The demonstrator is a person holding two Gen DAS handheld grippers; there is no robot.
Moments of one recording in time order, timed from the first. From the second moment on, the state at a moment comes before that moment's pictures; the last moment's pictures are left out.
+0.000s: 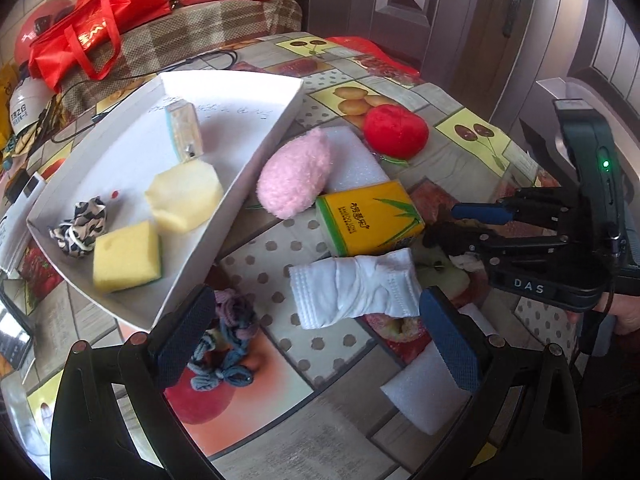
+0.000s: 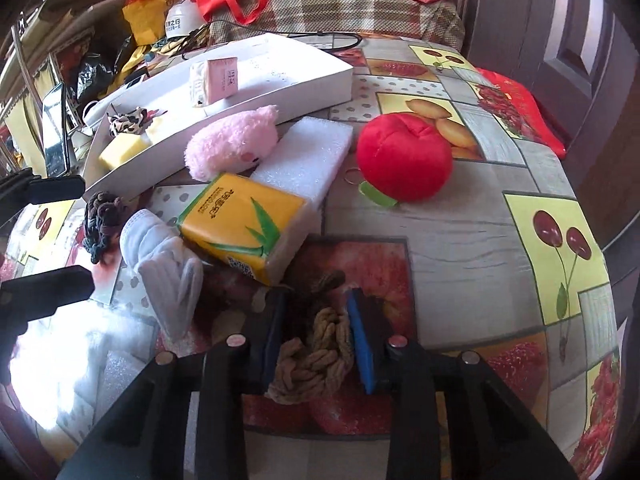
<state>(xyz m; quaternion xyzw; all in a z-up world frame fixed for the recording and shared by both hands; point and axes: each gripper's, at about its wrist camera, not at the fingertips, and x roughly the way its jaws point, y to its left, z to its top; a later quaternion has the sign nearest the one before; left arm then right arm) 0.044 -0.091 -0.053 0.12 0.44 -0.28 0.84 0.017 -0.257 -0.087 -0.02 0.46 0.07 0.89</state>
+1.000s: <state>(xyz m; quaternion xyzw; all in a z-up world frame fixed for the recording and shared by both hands) 0.052 -0.112 -0.051 0.12 0.43 -0.29 0.84 -0.004 -0.287 -0.078 0.02 0.45 0.04 0.89</state>
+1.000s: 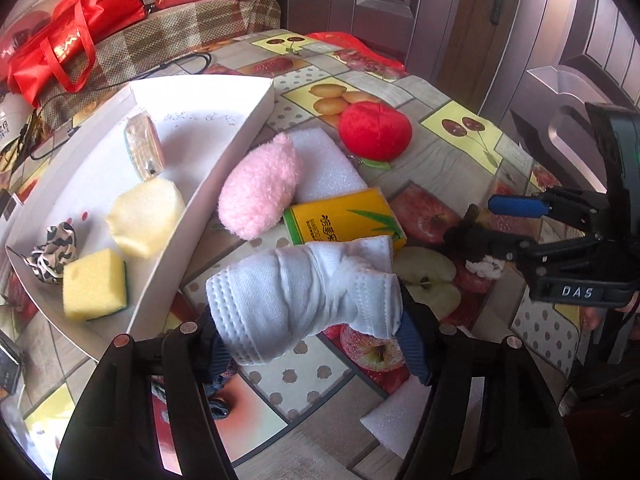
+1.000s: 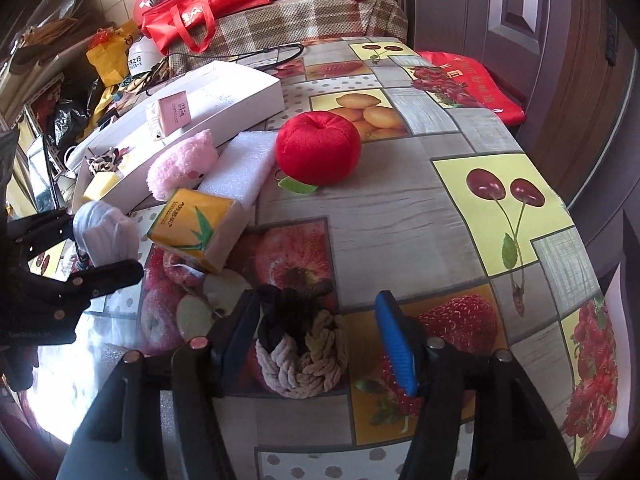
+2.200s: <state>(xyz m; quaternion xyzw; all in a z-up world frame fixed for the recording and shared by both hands) 0.085 0.019 0.060 0.04 0.34 -0.10 0.94 0.060 -0.202 0.107 0.02 0.22 0.13 0.97</state>
